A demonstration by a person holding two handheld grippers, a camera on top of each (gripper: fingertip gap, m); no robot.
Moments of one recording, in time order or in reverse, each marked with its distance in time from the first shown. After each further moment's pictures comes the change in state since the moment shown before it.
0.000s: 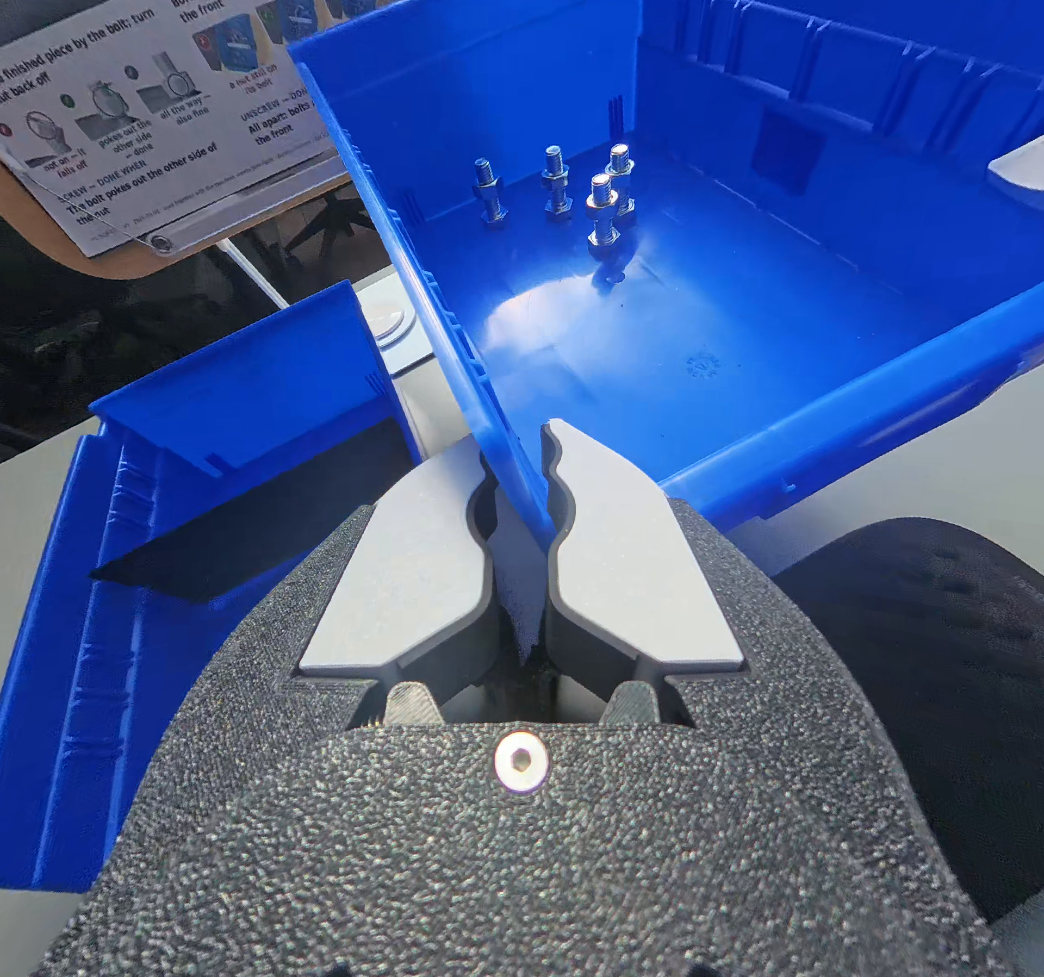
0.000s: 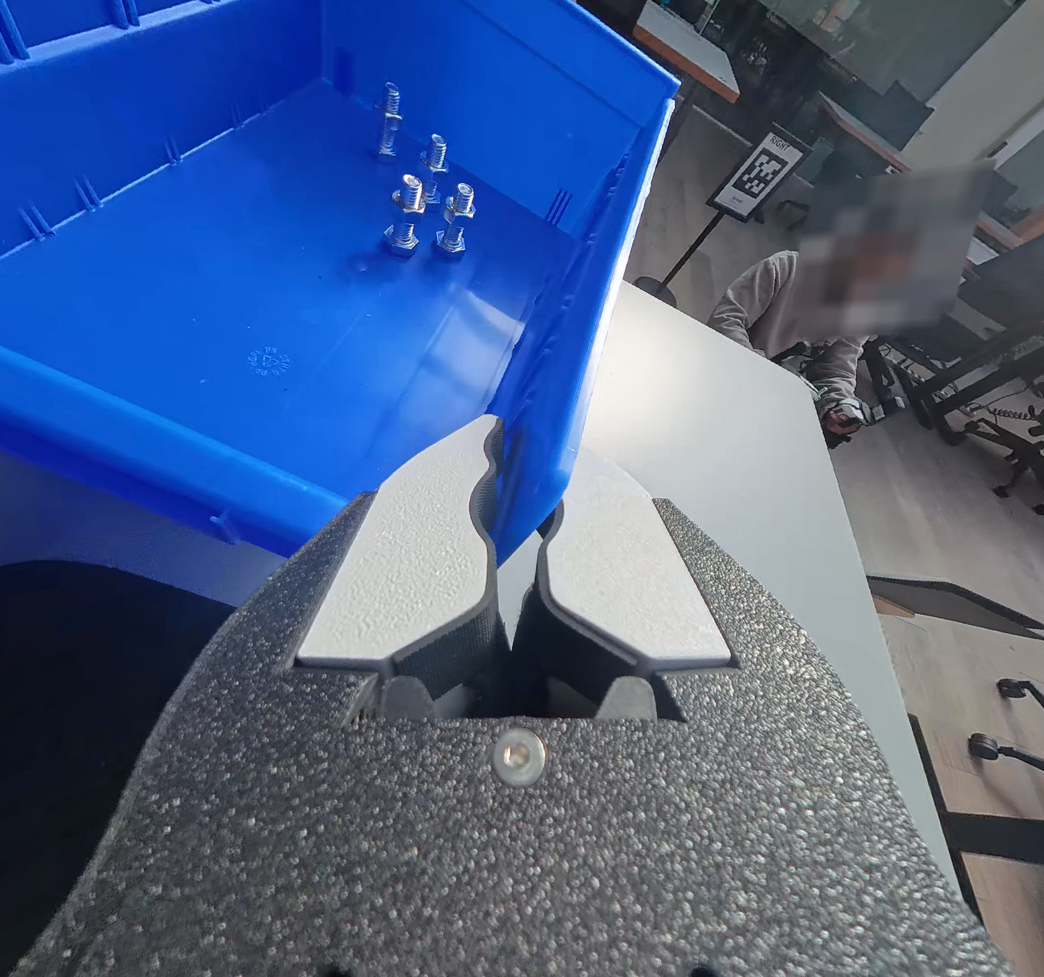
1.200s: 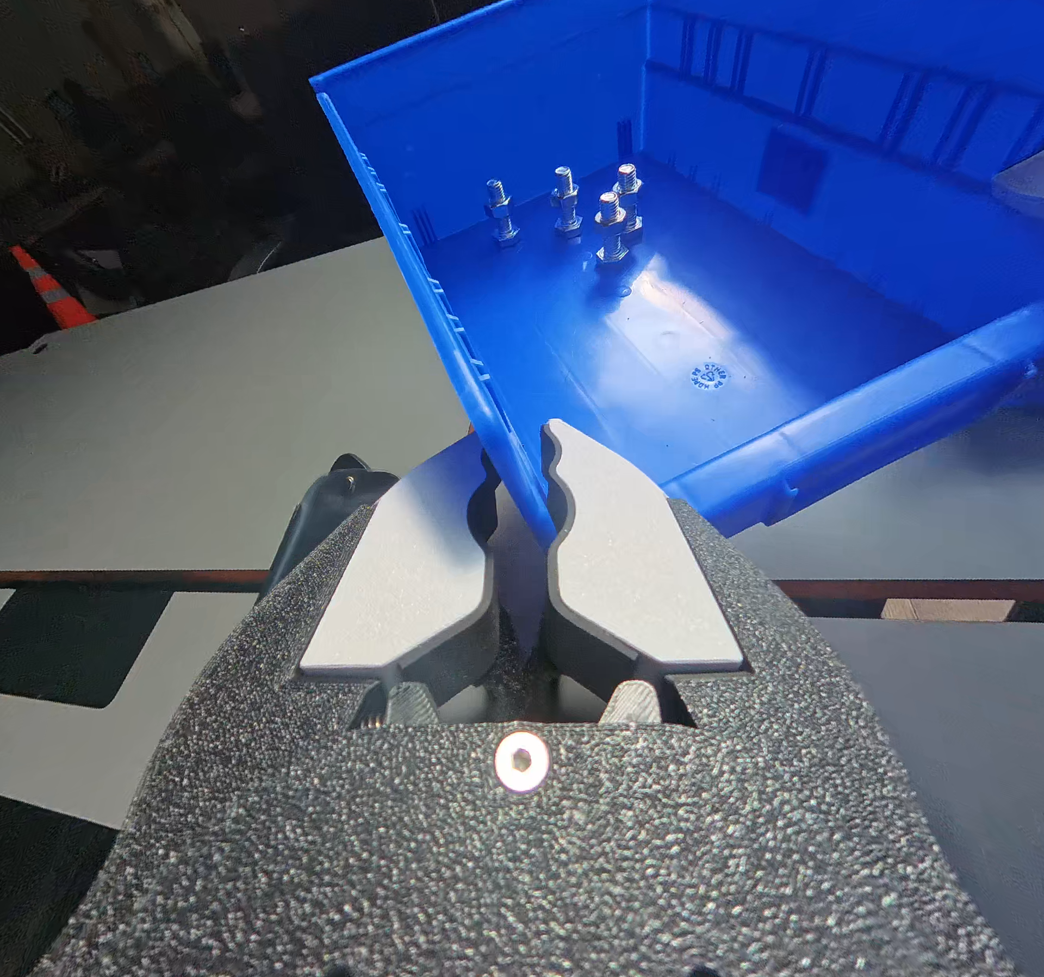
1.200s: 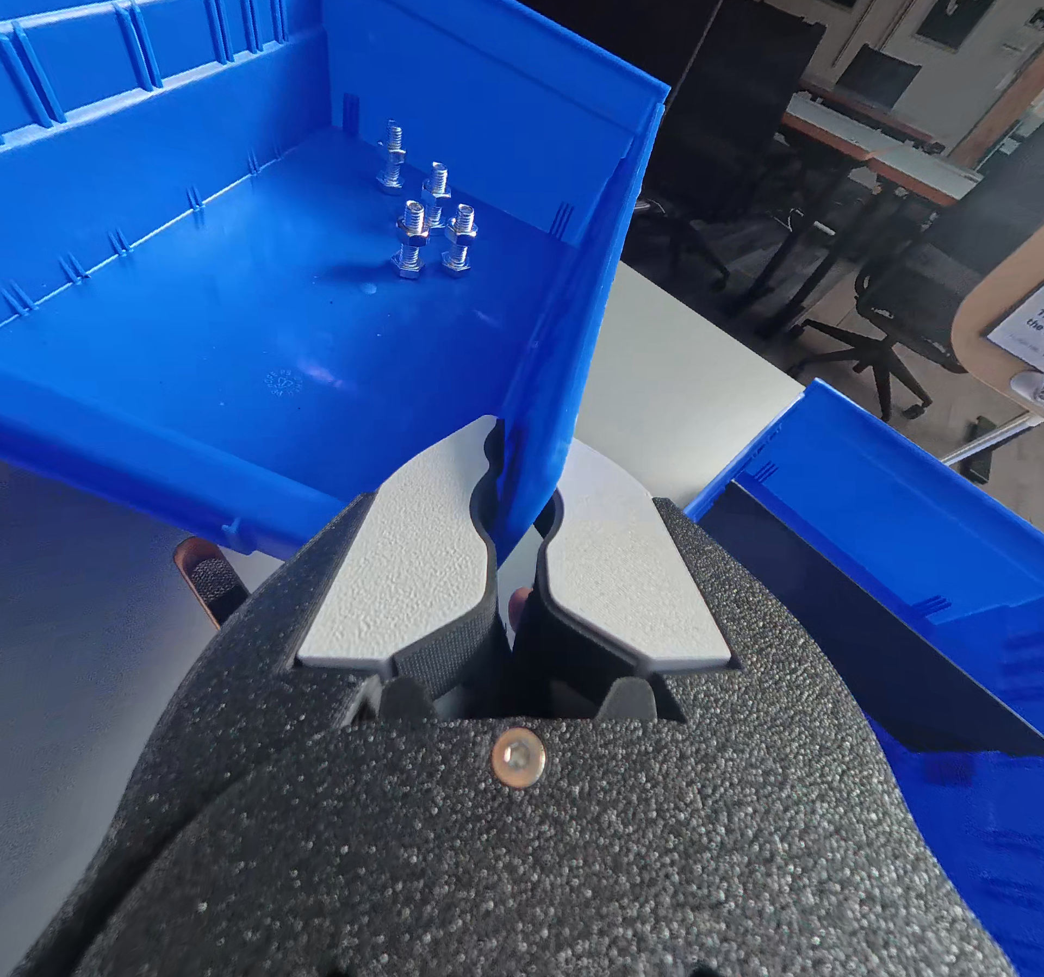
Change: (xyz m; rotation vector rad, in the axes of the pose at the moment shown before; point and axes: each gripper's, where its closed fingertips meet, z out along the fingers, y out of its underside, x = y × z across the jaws) left arm -0.369 0.183 -0.281 -0.134 -0.554 -0.119; right arm -0.462 -0.212 0.008 0.249 -0.534 -0.041
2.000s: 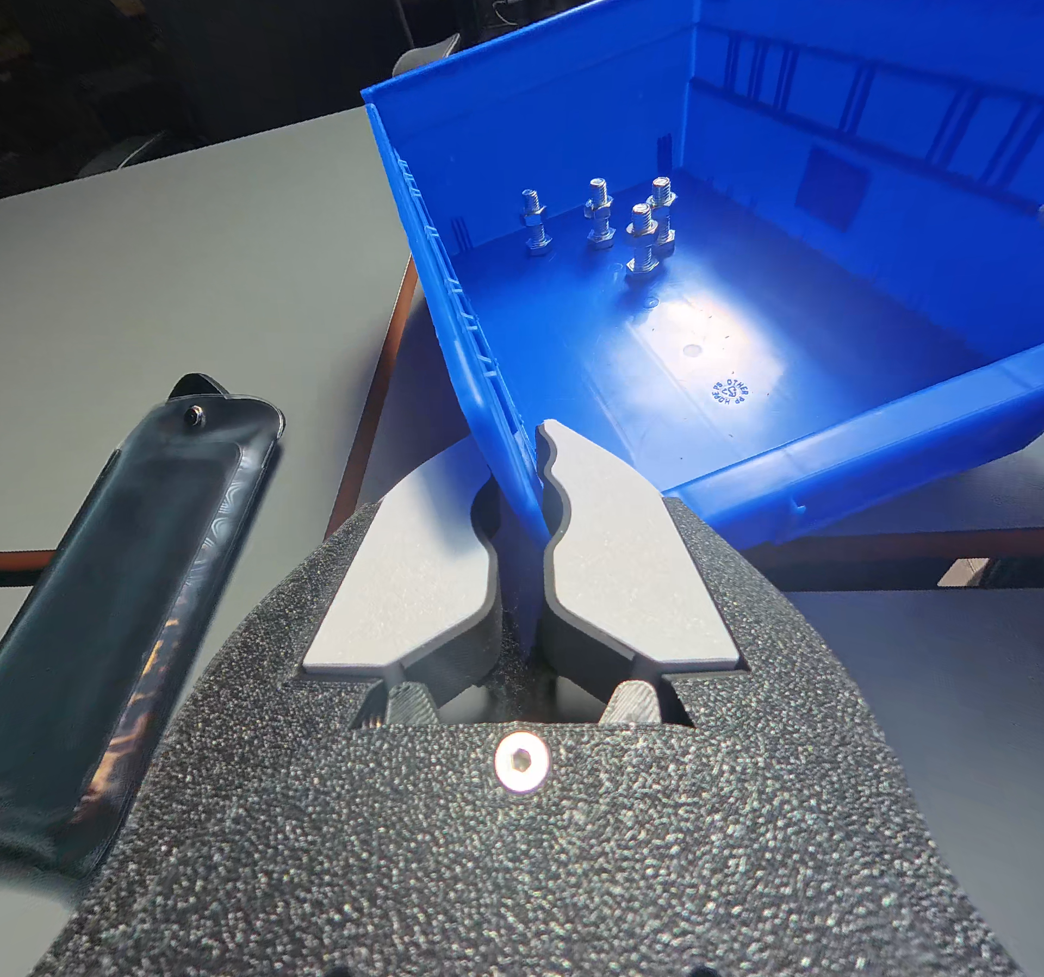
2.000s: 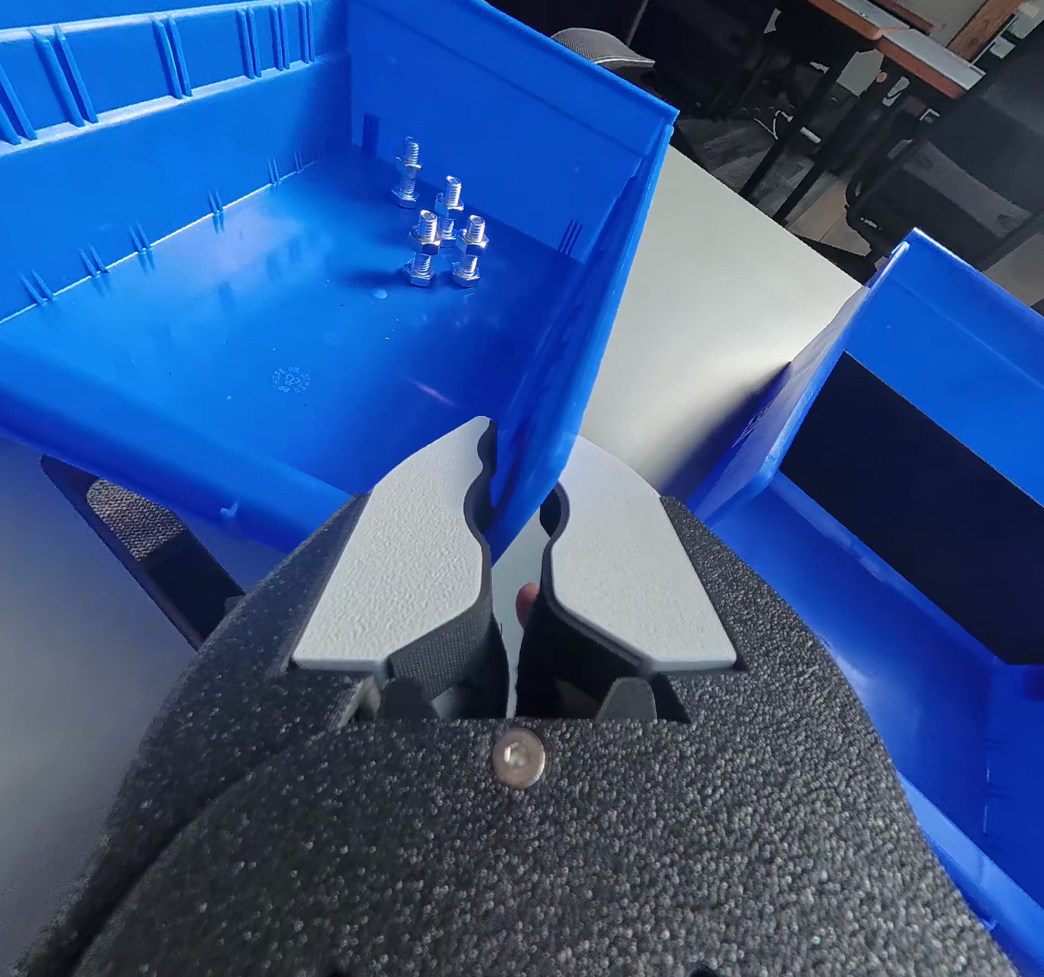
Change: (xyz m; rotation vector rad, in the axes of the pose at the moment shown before) left arm 0.021 0.095 0.065 -0.044 0.108 -0.073; right arm -0.022 0.089 0.033 -0.146 0.075 -0.021
